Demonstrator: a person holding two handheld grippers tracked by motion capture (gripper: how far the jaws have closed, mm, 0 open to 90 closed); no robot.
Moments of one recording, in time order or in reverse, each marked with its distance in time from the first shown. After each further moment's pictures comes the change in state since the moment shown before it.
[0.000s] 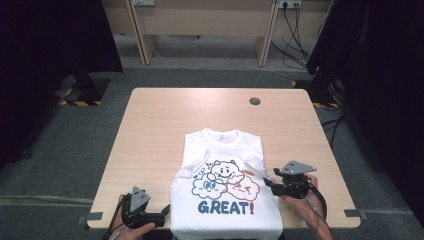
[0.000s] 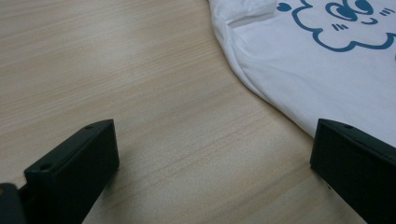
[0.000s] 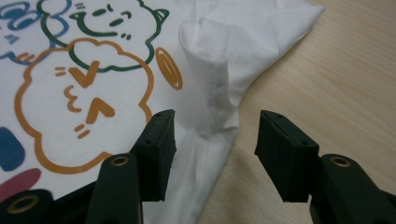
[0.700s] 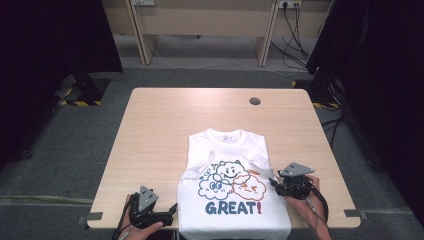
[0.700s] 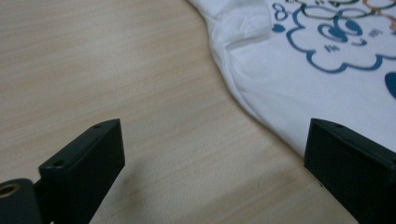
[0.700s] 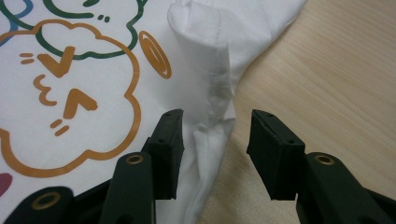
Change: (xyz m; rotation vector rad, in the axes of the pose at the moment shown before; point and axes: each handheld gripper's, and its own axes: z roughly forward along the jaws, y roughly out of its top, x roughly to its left) left arm -0.025 0.016 0.005 -0.044 0.006 -0.017; right arm -0.006 -0.002 -0.003 0.009 -0.039 0.043
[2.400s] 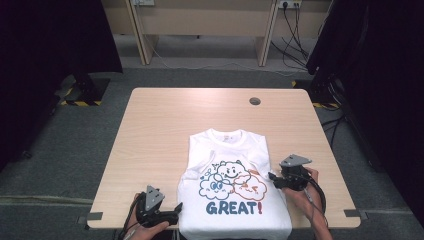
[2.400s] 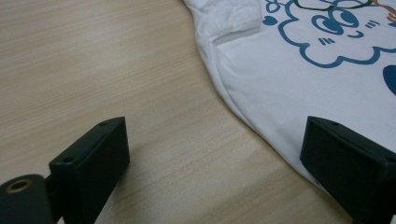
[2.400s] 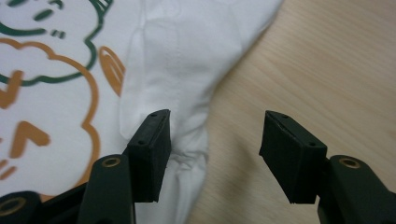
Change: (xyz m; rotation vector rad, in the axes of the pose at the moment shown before) left arm -0.005 -0.002 0.010 0.031 -0.021 0.020; right arm -0.014 0.015 0.011 0.059 -0.074 0.027
